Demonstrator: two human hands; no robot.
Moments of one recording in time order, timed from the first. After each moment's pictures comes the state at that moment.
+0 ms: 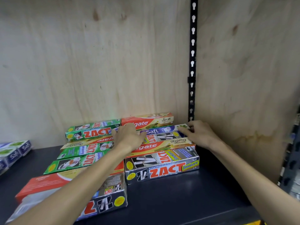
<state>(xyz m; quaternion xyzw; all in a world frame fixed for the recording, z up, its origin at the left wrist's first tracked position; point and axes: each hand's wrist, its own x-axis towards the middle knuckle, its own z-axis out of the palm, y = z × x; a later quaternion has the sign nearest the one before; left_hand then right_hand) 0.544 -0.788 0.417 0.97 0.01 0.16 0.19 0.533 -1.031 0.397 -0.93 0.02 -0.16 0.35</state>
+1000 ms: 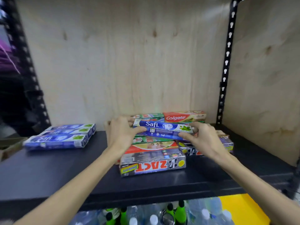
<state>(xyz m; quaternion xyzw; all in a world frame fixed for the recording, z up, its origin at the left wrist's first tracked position) 0.427 -0.604 0.438 0.88 -0.01 0.35 0.32 0.412 -0.877 0.416 -0.89 -0.10 -0.32 0.31</state>
